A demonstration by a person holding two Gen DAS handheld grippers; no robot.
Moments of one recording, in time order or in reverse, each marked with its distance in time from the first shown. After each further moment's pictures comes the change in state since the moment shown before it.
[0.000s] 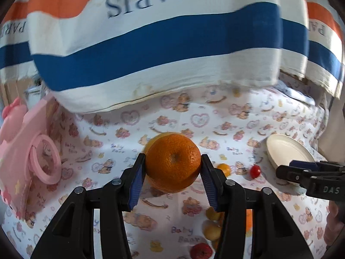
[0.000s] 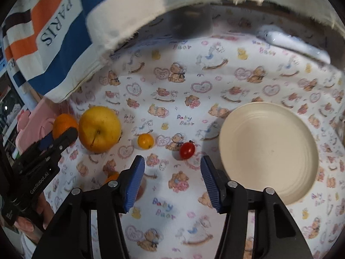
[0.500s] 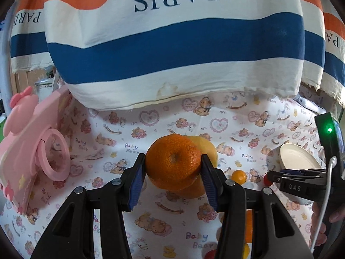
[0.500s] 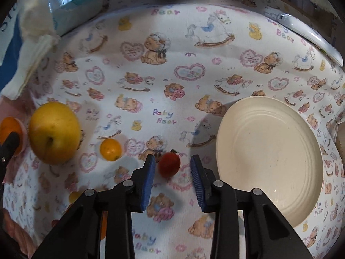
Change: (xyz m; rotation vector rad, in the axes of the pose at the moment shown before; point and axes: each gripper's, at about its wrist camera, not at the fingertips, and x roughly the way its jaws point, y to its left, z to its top) left arm 0.005 0.018 0.001 -0.060 -0.008 0.046; right arm 0.067 0.003 0.020 0.001 0.087 -0.164
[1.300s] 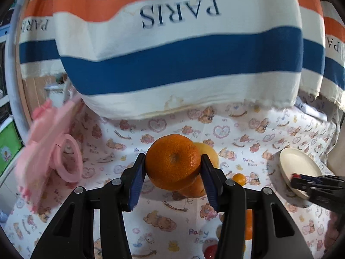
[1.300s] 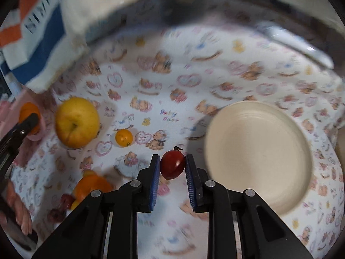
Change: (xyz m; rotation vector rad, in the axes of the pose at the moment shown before) left arm -0.029 -0.002 0.012 0.001 -0.033 0.058; right arm -0.064 -0.030 -0.039 -0.037 -0.123 0.094
